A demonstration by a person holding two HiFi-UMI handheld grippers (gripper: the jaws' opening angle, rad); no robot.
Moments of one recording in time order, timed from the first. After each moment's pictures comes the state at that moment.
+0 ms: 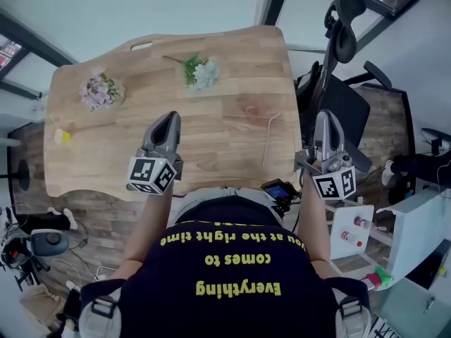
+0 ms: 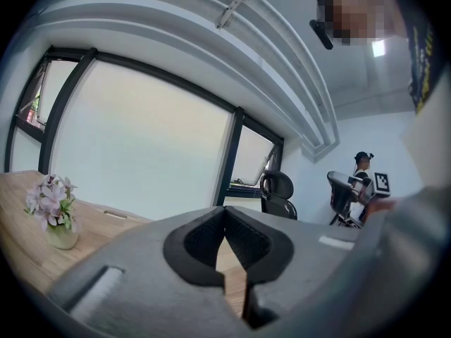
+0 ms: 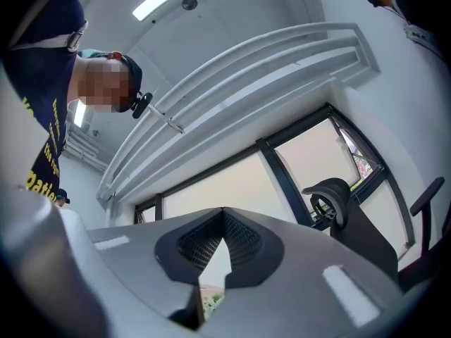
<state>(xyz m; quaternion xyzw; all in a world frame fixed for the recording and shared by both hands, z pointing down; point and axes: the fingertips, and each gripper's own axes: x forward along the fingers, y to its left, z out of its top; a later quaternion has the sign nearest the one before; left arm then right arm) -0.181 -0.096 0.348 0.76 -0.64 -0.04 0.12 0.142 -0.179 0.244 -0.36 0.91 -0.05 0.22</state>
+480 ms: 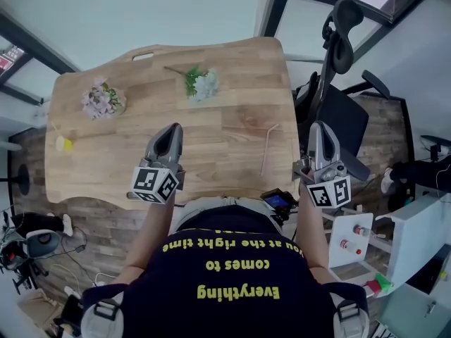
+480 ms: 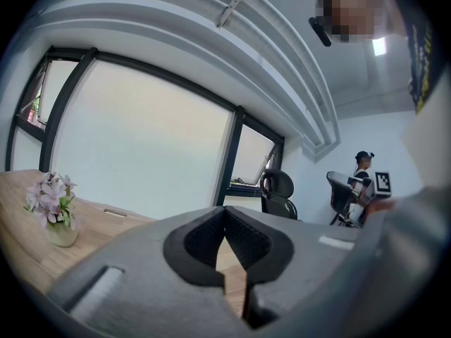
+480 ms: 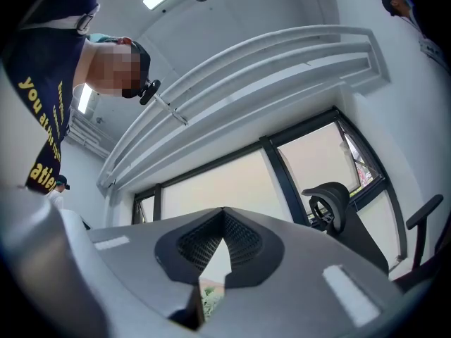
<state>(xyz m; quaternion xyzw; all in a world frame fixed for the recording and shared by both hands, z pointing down) -0.179 -0.099 0.352 0.76 -0.64 -0.03 0.12 0.133 -0.180 0.248 -0.36 0.91 -0.02 0.19</state>
